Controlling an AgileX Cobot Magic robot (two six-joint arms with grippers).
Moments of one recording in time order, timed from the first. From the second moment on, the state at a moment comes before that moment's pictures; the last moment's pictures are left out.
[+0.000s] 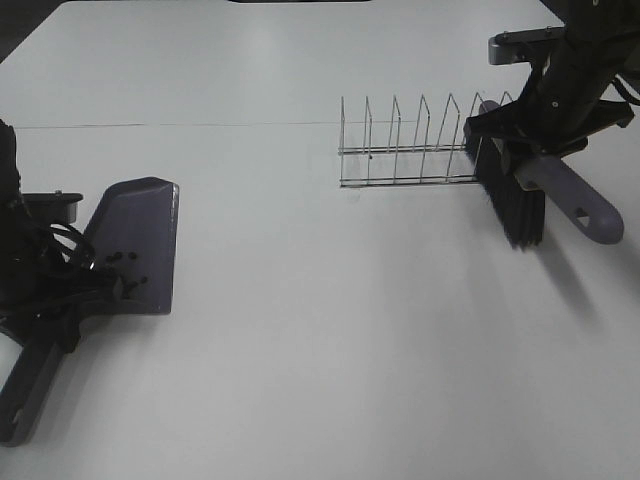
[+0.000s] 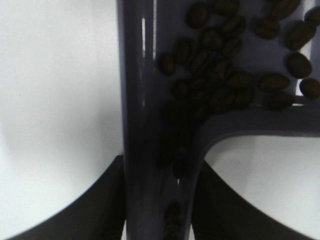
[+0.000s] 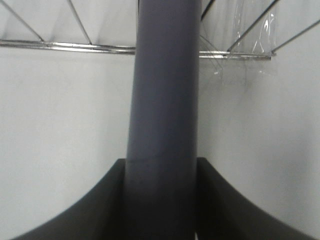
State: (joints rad) left arm -0.23 1.96 -0.99 -0.04 0.74 -0.20; right arm 0.10 2.07 -1.47 -0.14 0.72 0.17
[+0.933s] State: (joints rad) left arm -0.23 1.96 -0.99 -0.04 0.74 -0.20; right arm 0.11 2.17 -1.66 -0.14 0.80 0.30
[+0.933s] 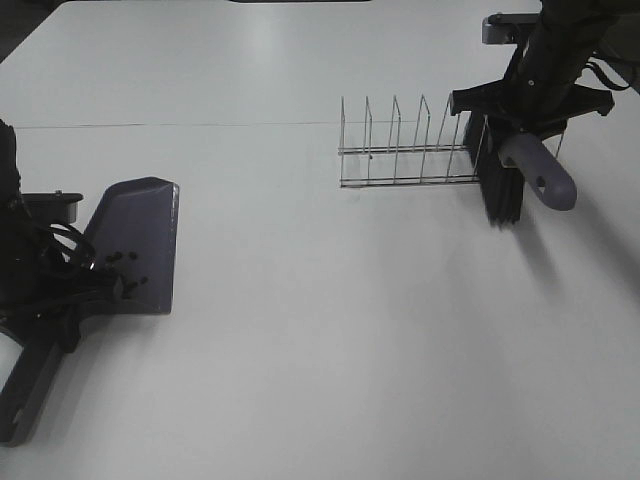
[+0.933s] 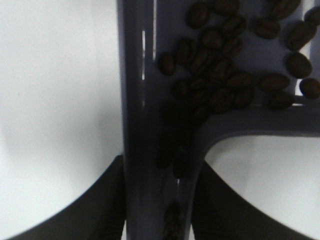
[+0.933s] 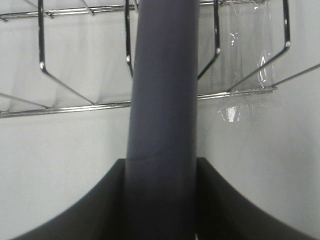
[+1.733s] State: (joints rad) left arm -0.23 1.96 -0.99 -0.05 0.72 -0.20; right arm 0.11 2.16 -1.66 -0.13 0.83 0.22
